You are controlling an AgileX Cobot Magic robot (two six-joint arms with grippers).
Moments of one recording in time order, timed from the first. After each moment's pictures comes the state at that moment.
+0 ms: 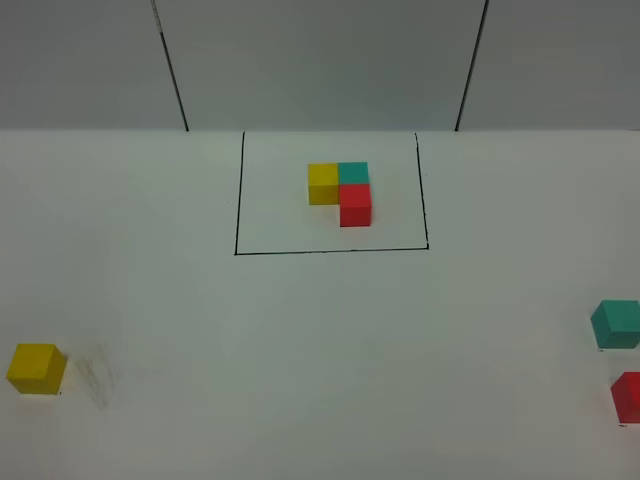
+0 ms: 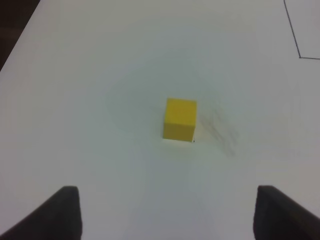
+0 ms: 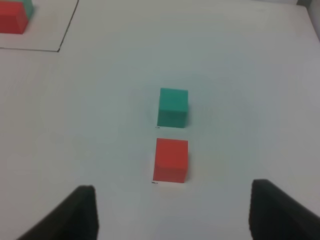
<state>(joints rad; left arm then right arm) -0.01 0.00 -0.51 0.07 1.07 -0.08 0.08 -0.01 -0.50 0.00 1.07 -0.10</state>
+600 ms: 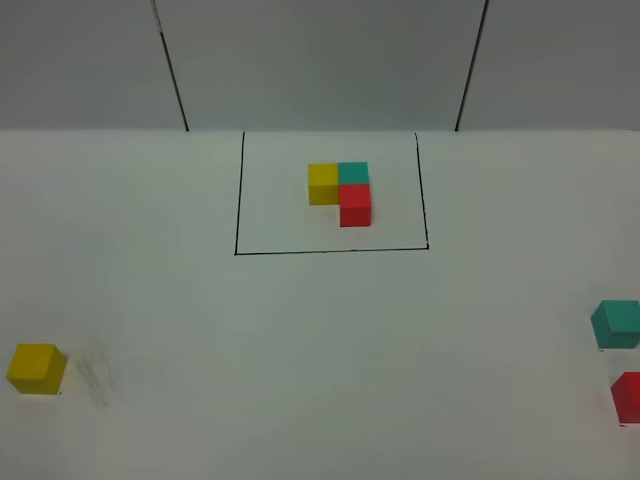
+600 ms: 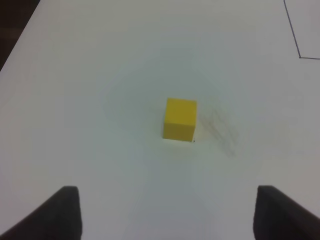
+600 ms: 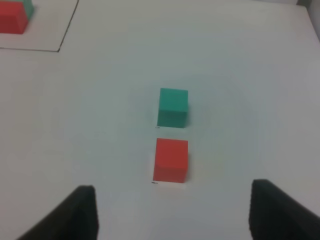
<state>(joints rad) -0.01 0.00 -0.51 0.07 1.07 -0.08 0.08 -0.01 -0.50 0.00 1.07 -0.10</state>
